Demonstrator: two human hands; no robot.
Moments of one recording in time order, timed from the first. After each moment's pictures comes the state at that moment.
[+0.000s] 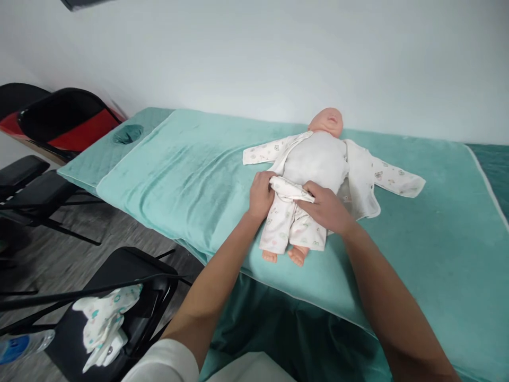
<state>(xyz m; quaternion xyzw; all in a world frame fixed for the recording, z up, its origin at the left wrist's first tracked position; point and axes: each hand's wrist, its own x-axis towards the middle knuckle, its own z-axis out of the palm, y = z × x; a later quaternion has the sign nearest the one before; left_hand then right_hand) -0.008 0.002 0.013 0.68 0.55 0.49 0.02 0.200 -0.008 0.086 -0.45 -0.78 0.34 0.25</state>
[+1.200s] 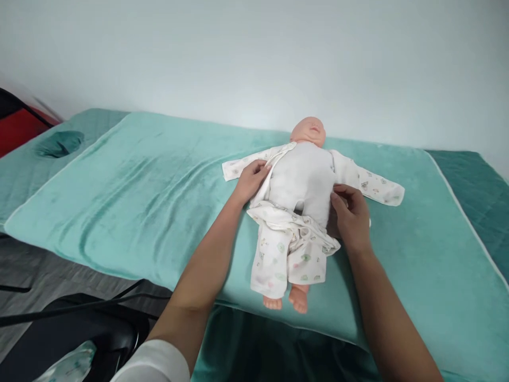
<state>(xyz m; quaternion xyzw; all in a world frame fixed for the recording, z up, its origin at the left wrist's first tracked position) -0.027 0.107 0.028 0.59 0.51 0.49 0.39 0.234 0.013 0.047 -0.58 -0.52 0.29 0.56</state>
